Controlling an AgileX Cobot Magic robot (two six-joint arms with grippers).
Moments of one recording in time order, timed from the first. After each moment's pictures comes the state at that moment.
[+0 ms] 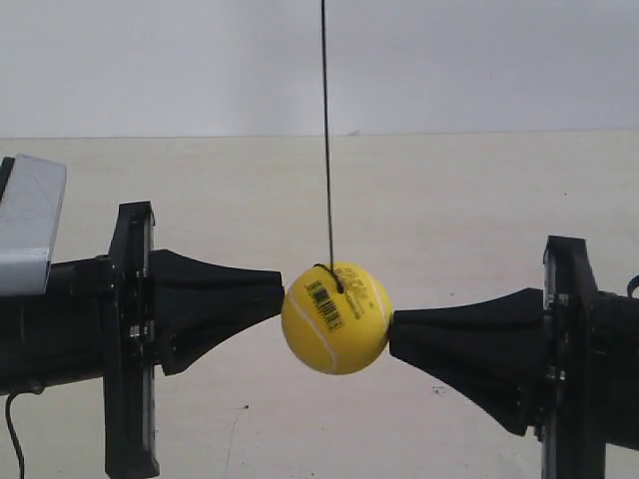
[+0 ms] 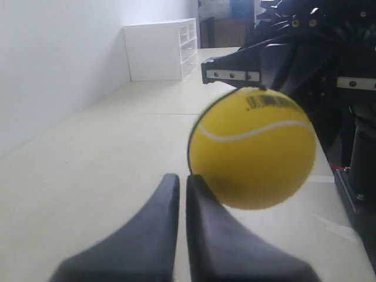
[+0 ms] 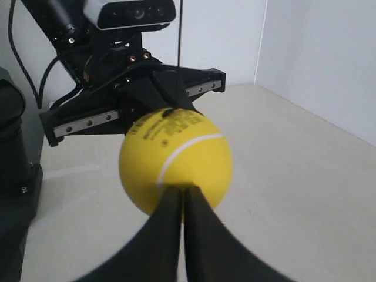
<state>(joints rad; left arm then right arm) -0.39 1.46 -0.35 1.00 -1.21 -0.35 0.33 1.07 -0.21 -1.14 -1.08 0.66</state>
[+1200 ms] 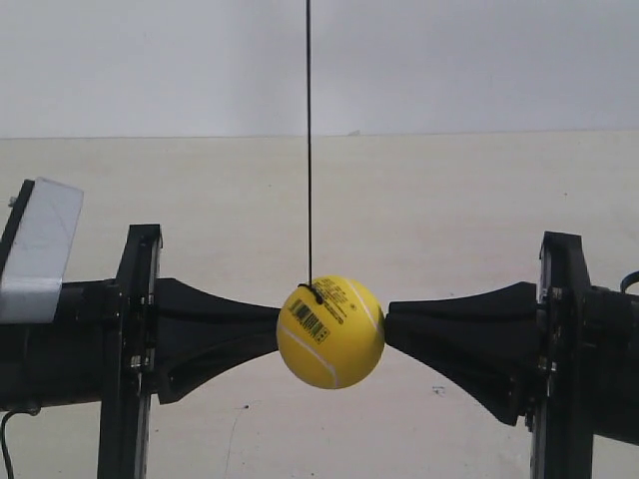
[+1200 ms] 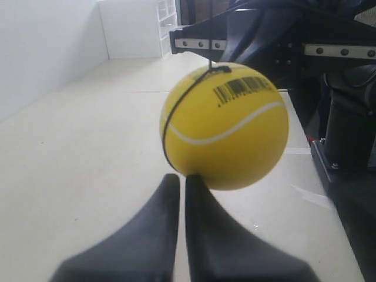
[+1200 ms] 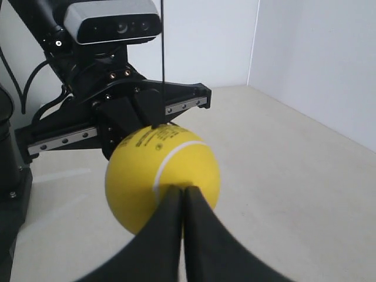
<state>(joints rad) -0.39 1.46 -0.35 1.10 -1.18 -0.37 0.37 1.09 -0.21 -1.07 -1.06 0.61</state>
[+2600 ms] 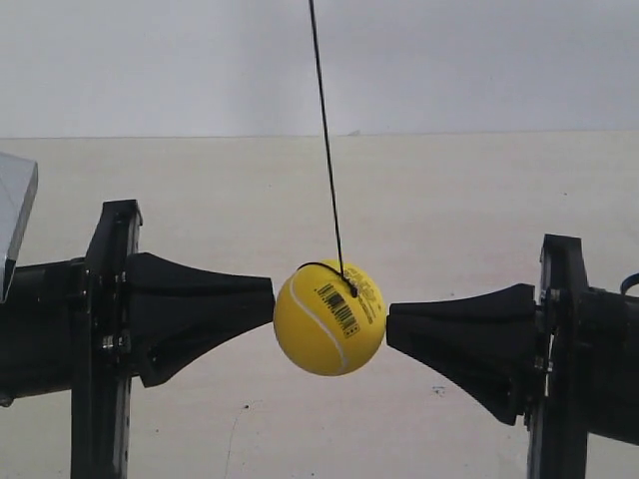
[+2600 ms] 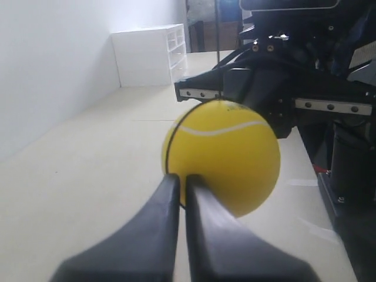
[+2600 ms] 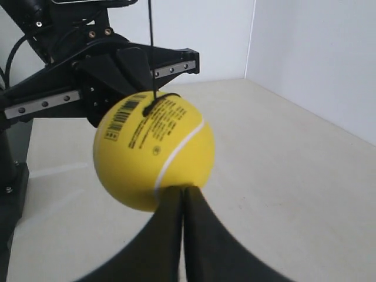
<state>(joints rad) -0.39 1.37 -0.34 1.06 -1.20 -0.41 0.37 1.09 -0.21 -1.07 -1.04 0.62</state>
